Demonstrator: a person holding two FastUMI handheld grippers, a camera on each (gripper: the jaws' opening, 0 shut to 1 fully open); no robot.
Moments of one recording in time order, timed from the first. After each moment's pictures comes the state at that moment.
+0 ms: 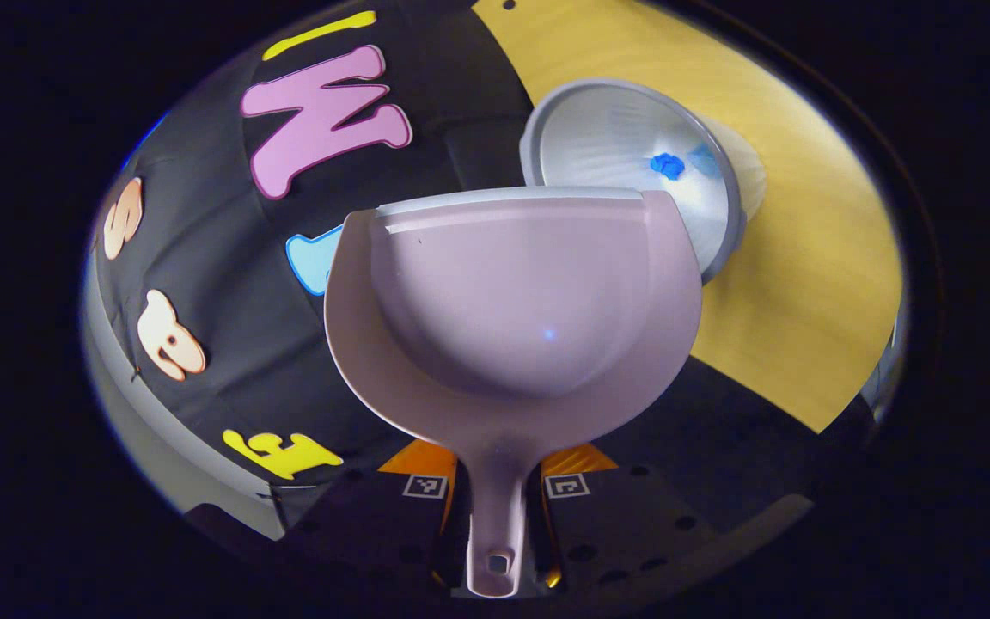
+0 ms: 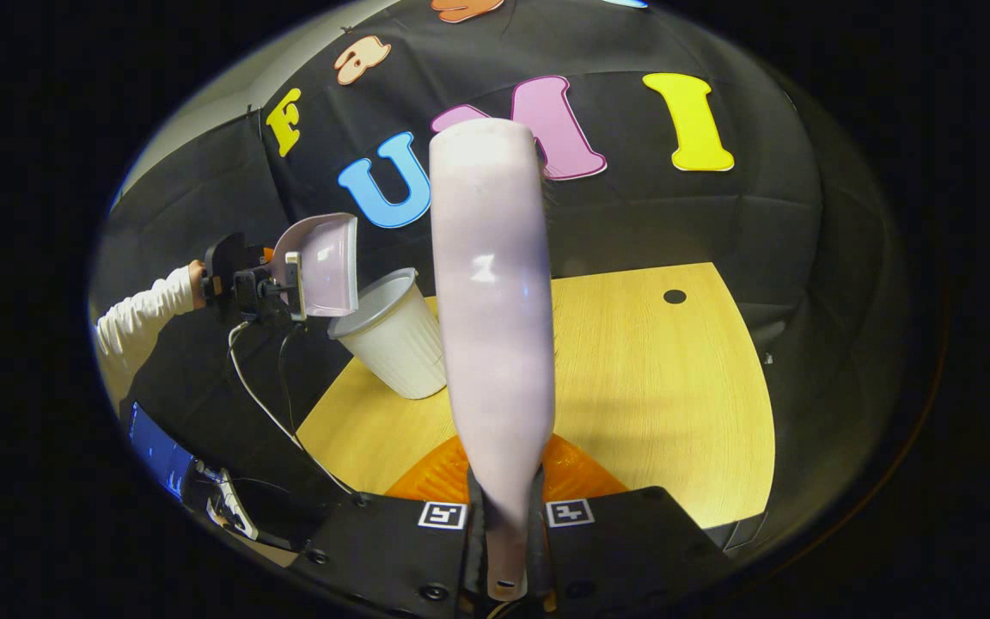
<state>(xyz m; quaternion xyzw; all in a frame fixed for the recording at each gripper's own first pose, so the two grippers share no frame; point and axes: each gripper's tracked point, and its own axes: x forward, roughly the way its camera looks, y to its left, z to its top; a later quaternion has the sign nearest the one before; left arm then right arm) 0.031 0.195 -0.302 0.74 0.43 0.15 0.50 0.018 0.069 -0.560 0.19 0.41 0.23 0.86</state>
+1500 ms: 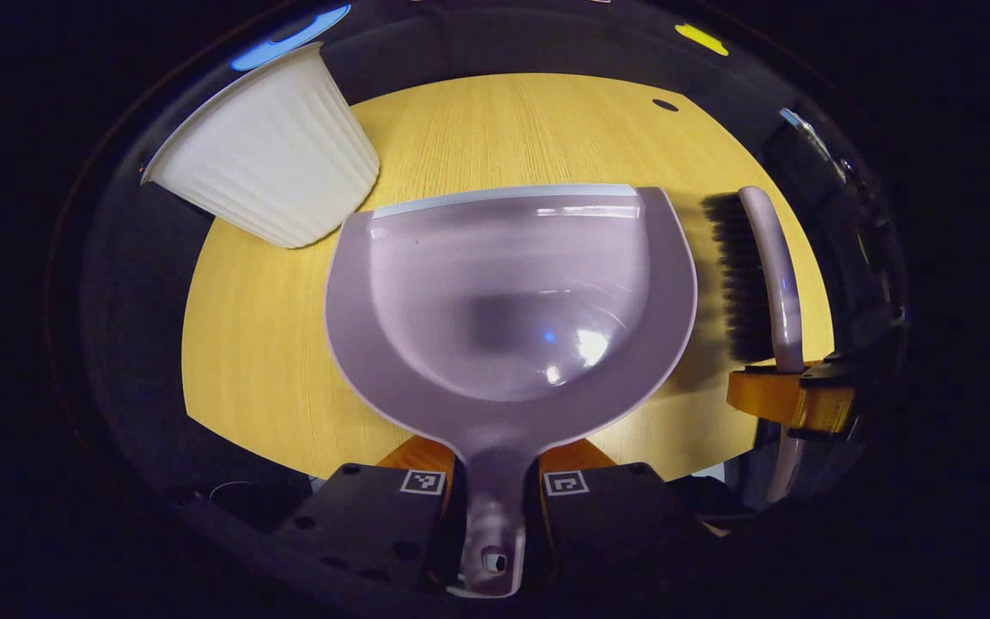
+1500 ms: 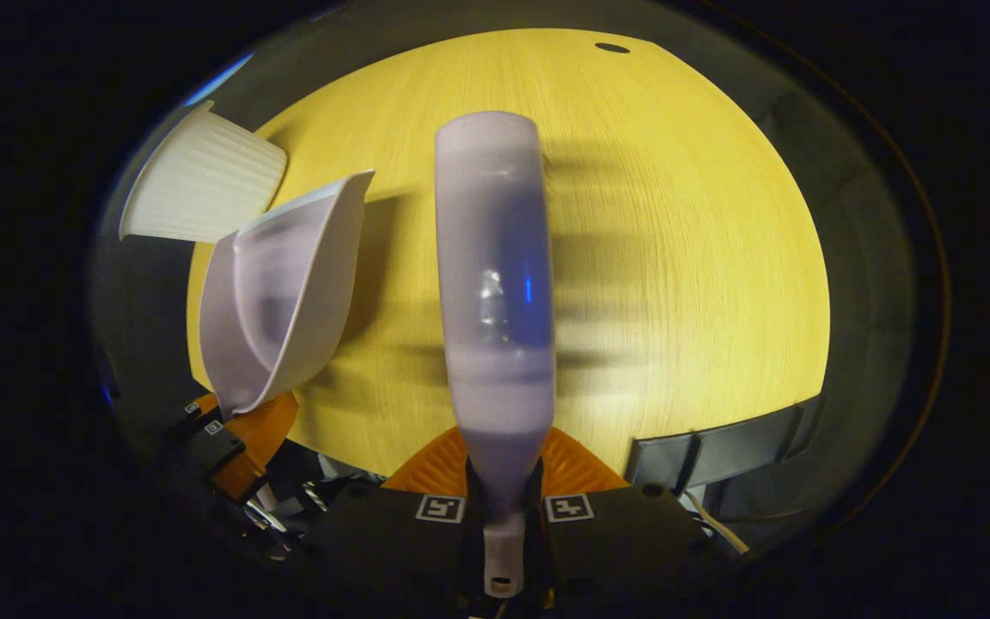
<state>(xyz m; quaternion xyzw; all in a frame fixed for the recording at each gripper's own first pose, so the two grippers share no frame) -0.039 -0.093 -0.682 0.00 0.72 0.08 0.69 -0.089 0.097 -0.813 0.08 0.77 0.08 0.63</state>
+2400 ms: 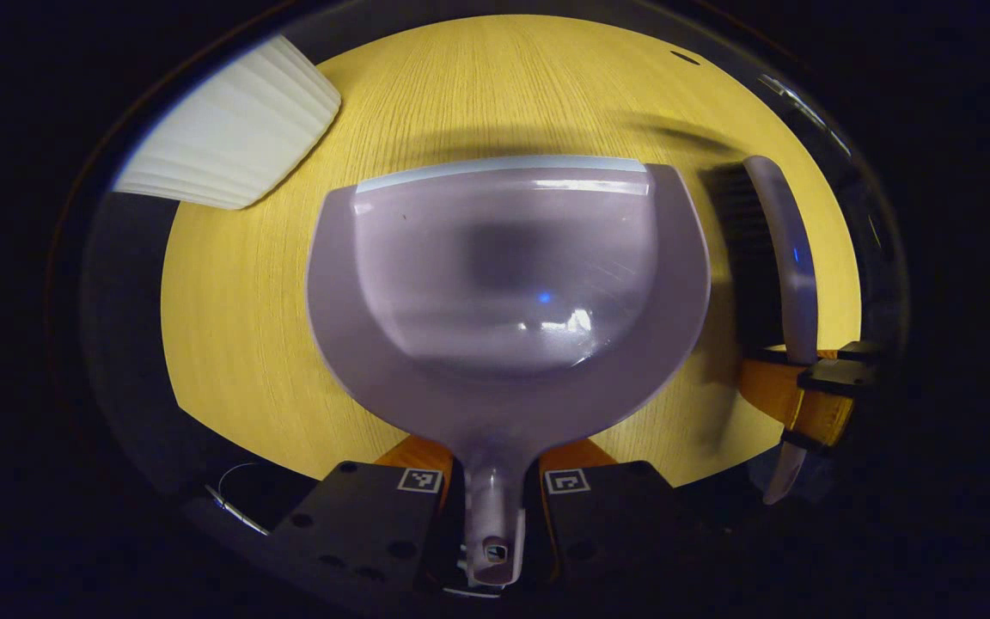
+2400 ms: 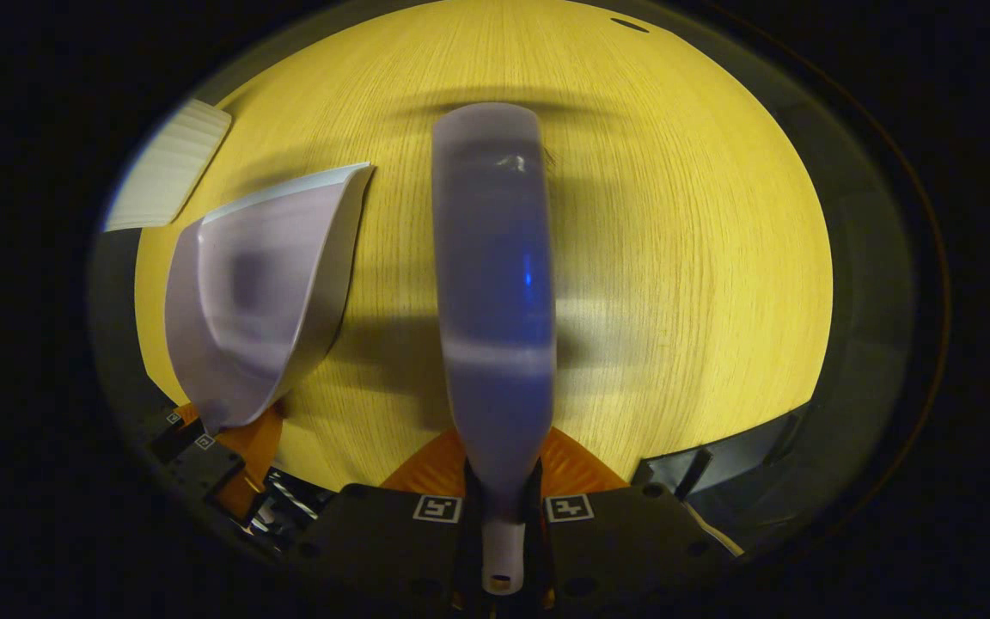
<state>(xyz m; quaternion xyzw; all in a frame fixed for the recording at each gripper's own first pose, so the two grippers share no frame) -0.047 -0.099 -0.689 -0.01 0.78 0.08 0.63 -0.089 0.108 -0.849 0.03 0.81 0.05 0.59</state>
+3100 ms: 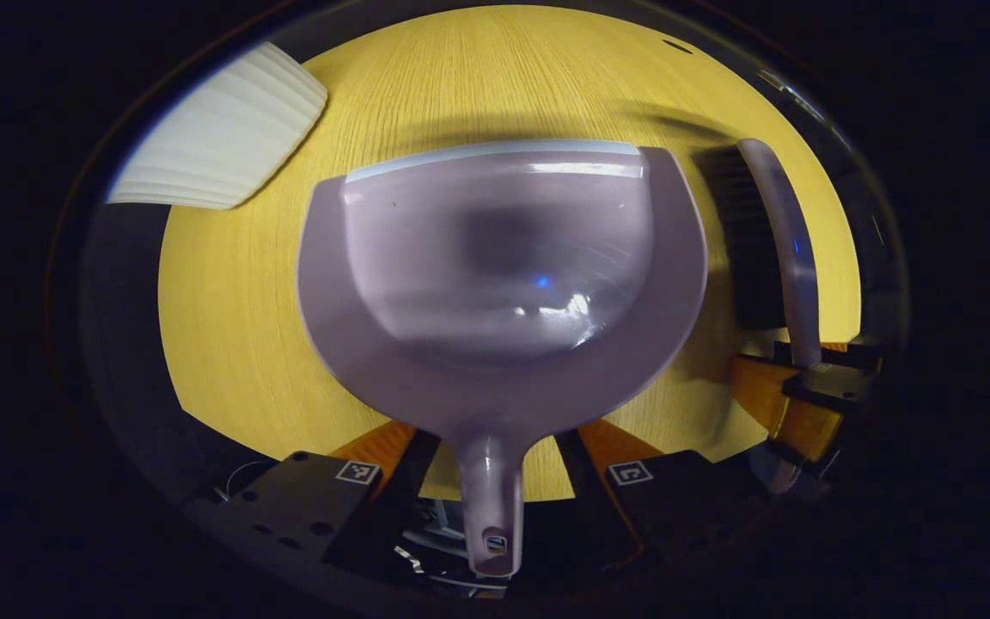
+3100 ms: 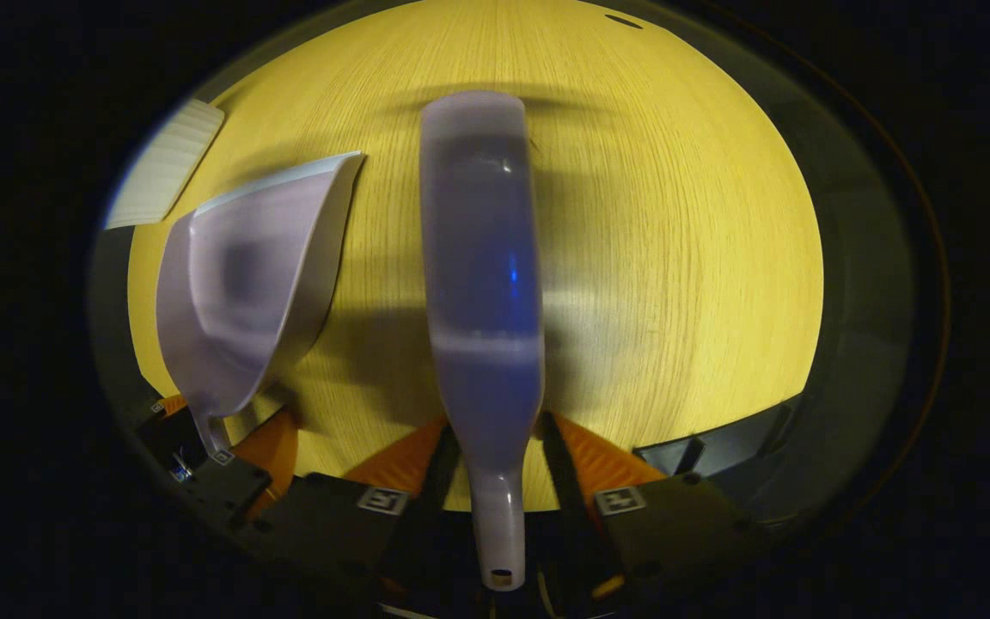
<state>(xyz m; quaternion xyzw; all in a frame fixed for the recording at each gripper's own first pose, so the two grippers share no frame) -0.060 -0.104 -0.684 -0.02 0.80 0.06 0.59 -0.094 0.100 -0.842 0.01 0.81 0.04 0.59</state>
